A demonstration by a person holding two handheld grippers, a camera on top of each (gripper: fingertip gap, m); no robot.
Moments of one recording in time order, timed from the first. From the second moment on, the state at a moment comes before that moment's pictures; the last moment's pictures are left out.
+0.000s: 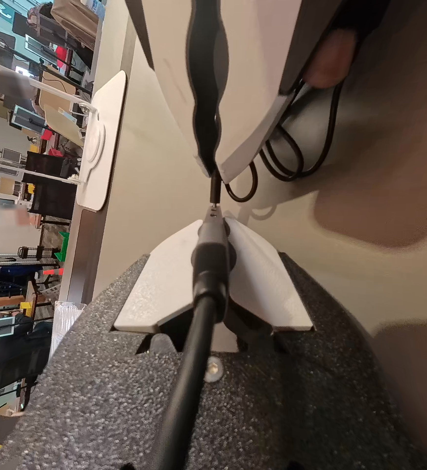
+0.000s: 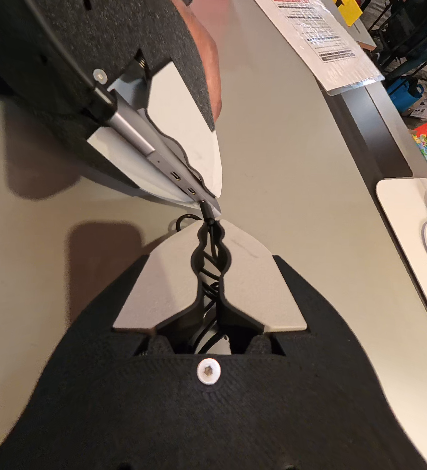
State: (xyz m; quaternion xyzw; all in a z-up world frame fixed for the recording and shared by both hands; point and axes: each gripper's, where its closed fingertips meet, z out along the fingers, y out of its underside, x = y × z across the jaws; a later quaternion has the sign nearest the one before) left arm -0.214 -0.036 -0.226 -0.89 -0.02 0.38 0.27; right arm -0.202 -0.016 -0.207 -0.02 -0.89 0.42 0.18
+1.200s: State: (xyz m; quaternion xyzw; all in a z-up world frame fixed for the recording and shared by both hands) left arm -0.219 -0.039 -0.212 -0.87 -0.04 0.40 0.30; right arm -0.204 -0.024 -0.193 0.07 -0.83 0.47 0.30
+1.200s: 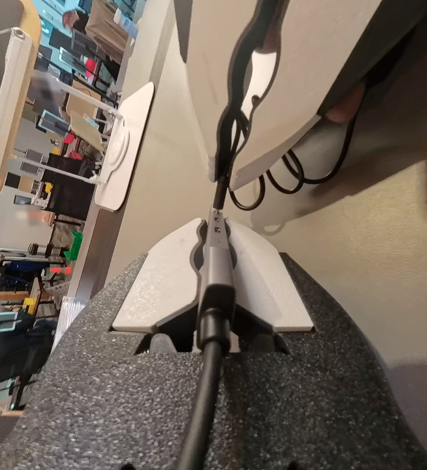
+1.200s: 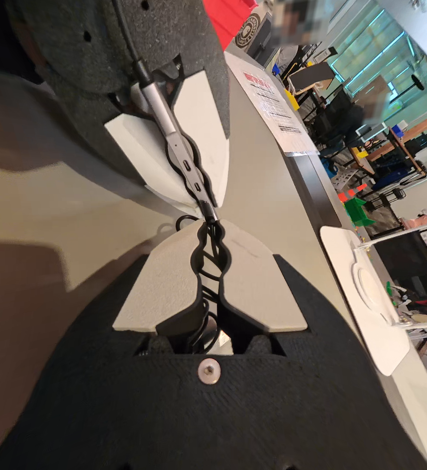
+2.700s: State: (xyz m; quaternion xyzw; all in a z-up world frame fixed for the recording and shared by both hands) left arm -0.229 -0.046 -0.212 -0.85 -0.03 0.45 0.29; right arm -0.211 -0.020 -0.197 0.10 -0.82 0.44 0.36
